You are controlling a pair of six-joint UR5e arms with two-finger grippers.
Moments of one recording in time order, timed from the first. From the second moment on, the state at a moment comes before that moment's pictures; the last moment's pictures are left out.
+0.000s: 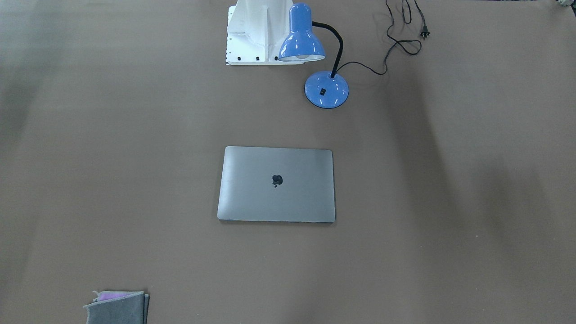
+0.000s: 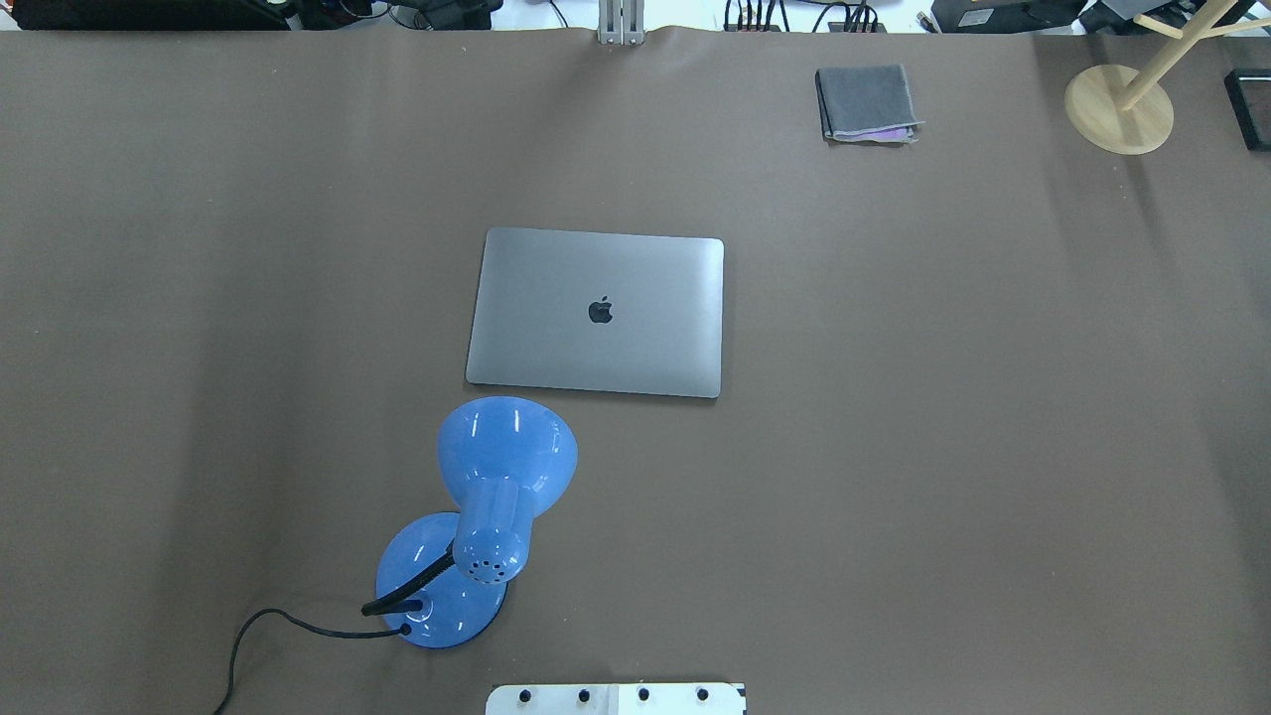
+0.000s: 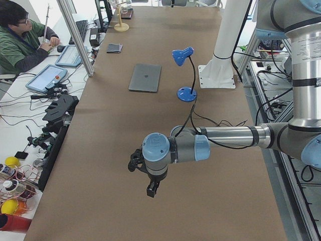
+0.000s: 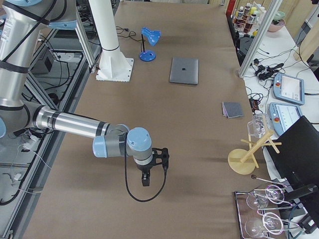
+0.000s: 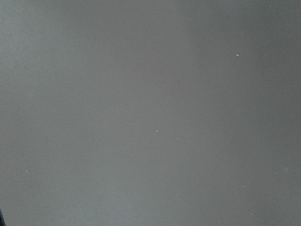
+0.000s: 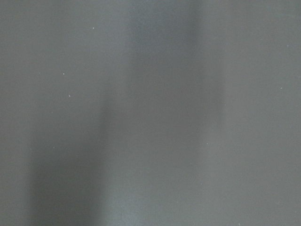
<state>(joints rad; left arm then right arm) -1.70 -1.40 -1.72 -1.49 -2.33 0.50 1.54 -1.95 1.75 -1.26 2.28 0.02</state>
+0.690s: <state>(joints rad) -1.70 -1.39 -1.72 -1.49 -2.33 0.50 1.54 -1.95 1.74 -1.26 2.30 0.02</state>
